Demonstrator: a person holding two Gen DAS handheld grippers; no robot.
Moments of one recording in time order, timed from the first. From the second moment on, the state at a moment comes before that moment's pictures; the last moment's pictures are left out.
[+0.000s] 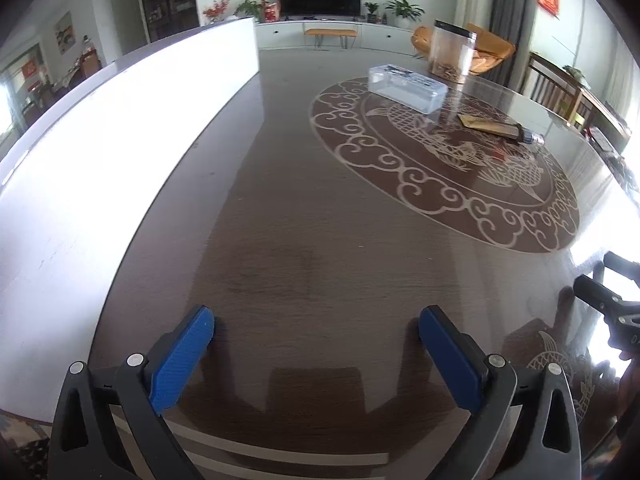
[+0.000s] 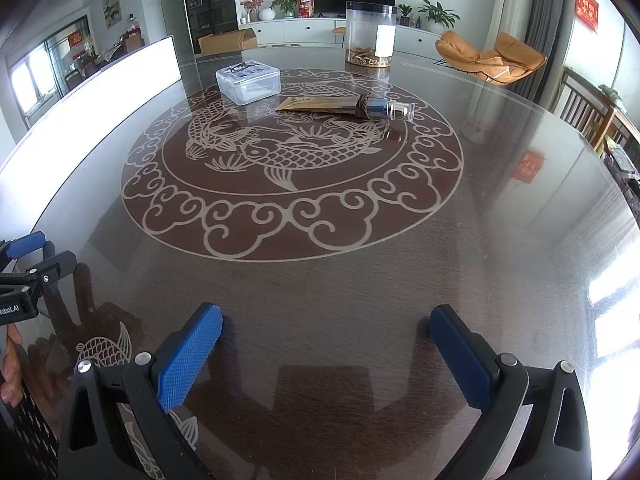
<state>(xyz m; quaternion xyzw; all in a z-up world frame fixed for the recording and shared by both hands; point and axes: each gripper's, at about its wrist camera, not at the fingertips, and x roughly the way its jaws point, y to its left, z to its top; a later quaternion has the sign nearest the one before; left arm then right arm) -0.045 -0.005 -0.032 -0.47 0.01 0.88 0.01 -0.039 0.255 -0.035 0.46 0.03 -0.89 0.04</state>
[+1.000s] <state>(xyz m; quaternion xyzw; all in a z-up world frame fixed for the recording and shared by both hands) -0.046 -0.008 -0.034 -0.46 0.00 0.89 0.00 -0.317 0.177 0.014 0.45 -0.04 -0.88 0.15</state>
